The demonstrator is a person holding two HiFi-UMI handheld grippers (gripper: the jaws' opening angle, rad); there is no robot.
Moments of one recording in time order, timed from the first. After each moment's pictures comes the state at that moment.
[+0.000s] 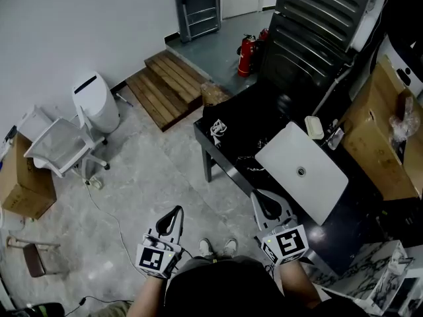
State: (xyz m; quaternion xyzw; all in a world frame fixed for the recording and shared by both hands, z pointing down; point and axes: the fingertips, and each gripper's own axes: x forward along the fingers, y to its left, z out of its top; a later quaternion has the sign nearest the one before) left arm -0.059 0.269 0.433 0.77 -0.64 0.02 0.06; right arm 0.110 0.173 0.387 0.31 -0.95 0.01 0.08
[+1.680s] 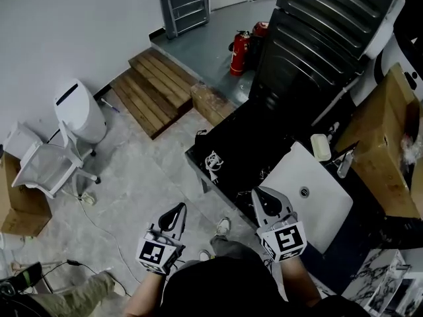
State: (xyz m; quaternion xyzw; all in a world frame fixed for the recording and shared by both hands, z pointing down) left arm -0.109 0.095 0.480 0.80 -0.59 0.04 0.09; right arm 0.064 0.008 0.427 0.34 -0.93 0.02 0.13
